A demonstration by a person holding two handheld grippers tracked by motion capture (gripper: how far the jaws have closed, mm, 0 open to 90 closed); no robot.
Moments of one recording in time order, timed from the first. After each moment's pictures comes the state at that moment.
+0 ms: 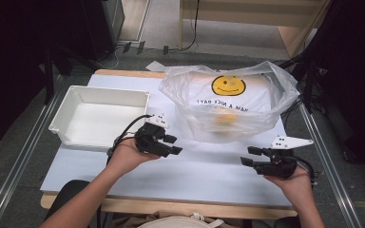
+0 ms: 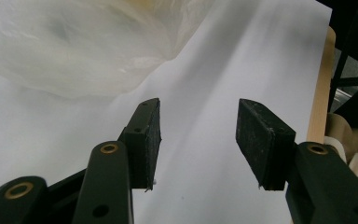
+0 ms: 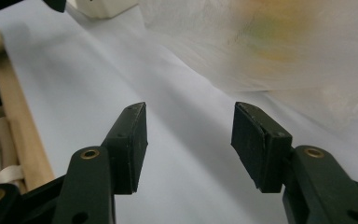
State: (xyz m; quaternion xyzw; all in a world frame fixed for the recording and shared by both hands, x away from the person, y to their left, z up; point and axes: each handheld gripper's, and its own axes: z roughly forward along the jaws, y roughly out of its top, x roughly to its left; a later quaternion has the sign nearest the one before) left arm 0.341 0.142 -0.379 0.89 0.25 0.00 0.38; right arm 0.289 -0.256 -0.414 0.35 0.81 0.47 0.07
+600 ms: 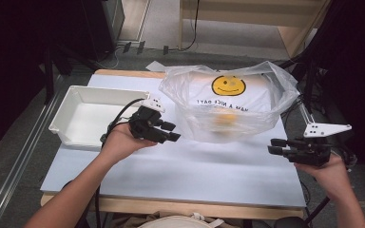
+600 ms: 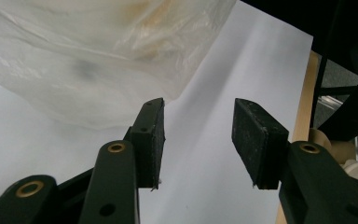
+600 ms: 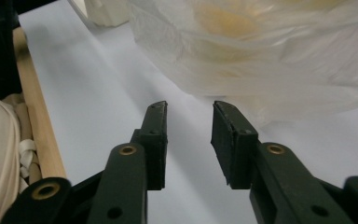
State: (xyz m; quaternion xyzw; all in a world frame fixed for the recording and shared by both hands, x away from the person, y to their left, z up) left arm 0.355 0.148 -0.331 0.89 0.24 0.00 0.40; right arm 0.307 -0.324 -0.374 0.31 0.82 0.47 0.06
